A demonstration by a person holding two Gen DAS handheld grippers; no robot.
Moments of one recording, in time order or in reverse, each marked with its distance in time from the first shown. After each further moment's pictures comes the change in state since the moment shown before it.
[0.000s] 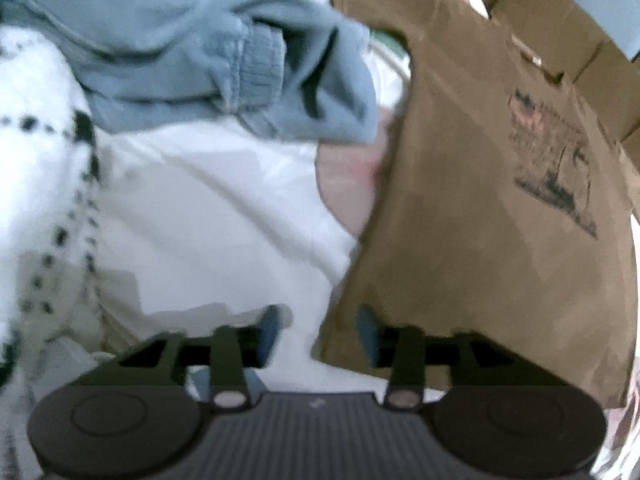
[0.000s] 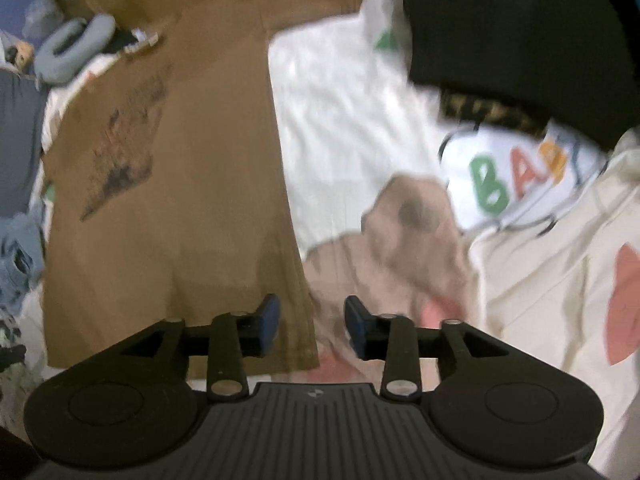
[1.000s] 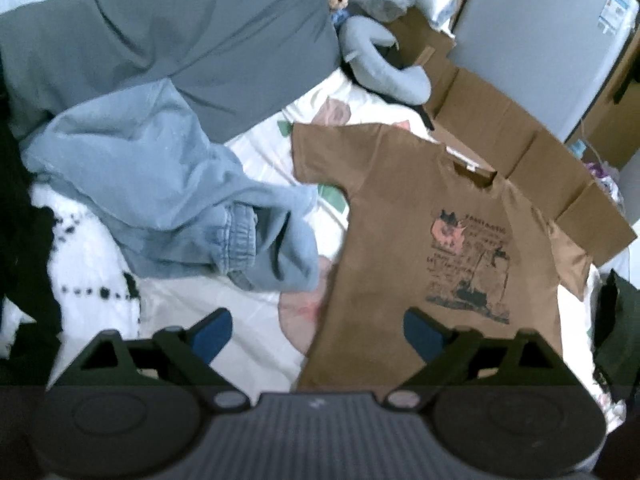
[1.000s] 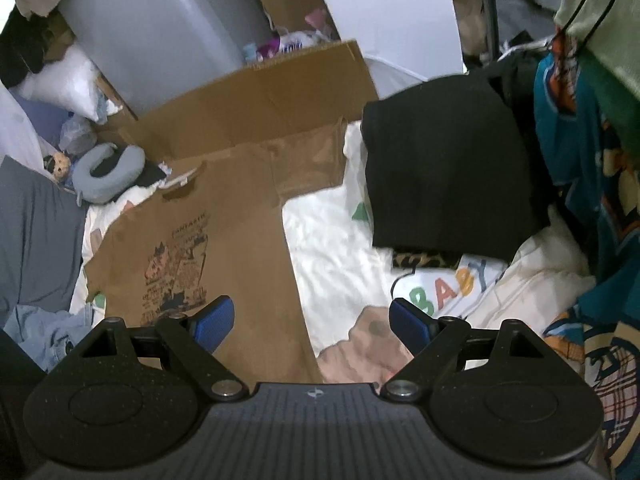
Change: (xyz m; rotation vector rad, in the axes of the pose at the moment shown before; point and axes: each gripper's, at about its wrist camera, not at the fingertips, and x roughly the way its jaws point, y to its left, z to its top) left arm -0.144 -0.027 0.054 0.045 -0.235 -0.068; right arm -0.177 0.008 0.020 0.062 -0.335 0.030
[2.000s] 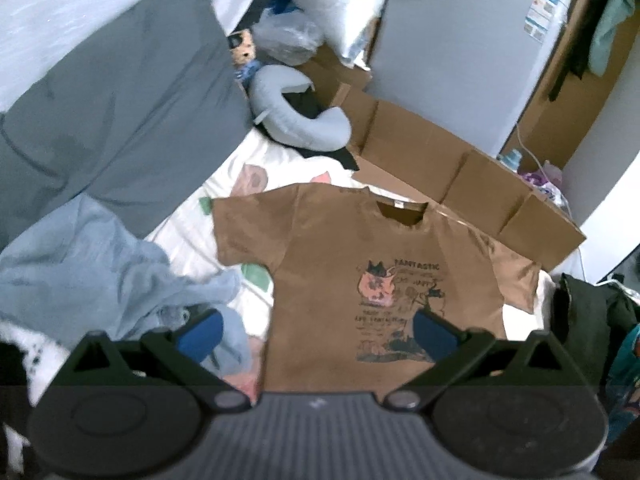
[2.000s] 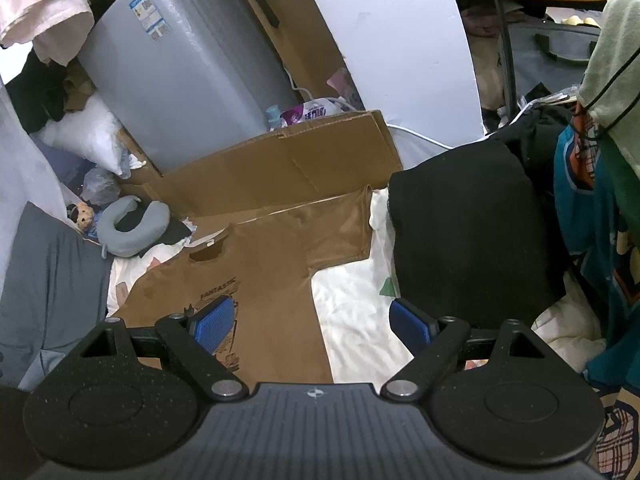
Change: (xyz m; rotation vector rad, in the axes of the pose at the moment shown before) left arm -0.020 -0.093 0.099 0.187 -0.050 -0.120; right arm -0.012 0.026 0.067 0.007 -0.123 0.061
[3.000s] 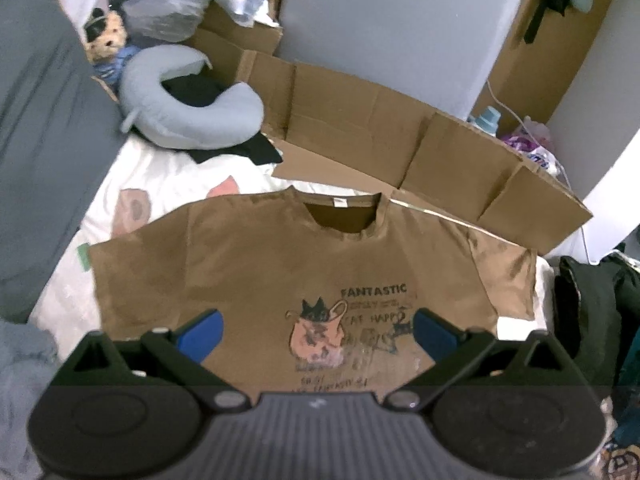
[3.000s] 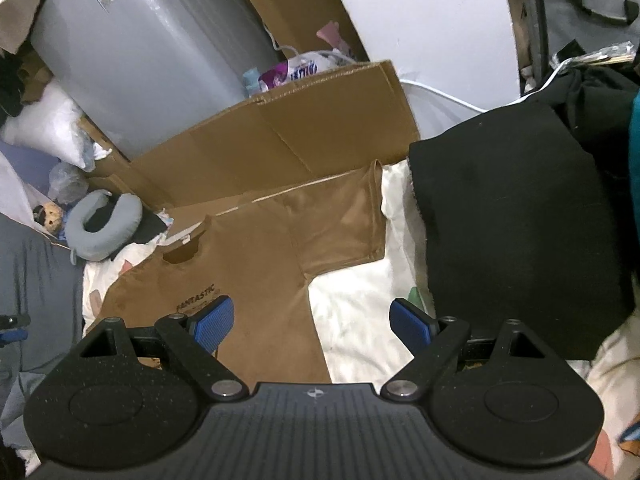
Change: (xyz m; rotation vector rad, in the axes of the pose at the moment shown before) left arm 0.203 -0.108 0.068 0.156 0.082 -0.117; right arm 0.160 0.012 0.026 0.043 0.077 -0.016
